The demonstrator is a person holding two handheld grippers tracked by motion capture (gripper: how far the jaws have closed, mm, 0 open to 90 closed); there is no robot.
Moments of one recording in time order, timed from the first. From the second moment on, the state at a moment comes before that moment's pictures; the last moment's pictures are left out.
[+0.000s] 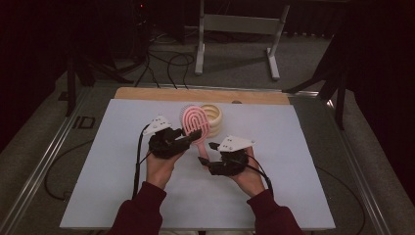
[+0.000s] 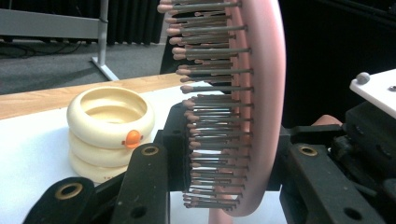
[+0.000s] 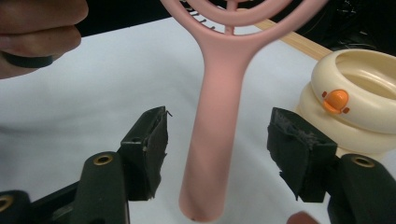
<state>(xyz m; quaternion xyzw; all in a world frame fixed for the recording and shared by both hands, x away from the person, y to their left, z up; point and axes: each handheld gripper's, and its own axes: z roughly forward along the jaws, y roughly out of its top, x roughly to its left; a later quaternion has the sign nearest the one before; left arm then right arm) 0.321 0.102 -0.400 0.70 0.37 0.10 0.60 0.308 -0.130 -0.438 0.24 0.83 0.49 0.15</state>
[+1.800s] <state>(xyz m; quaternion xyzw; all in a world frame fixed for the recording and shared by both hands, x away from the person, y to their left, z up) 0.335 0.114 -0.375 0.70 0.39 0.14 0.59 0.270 -0.220 -0.473 0.34 0.76 0.52 0.22</state>
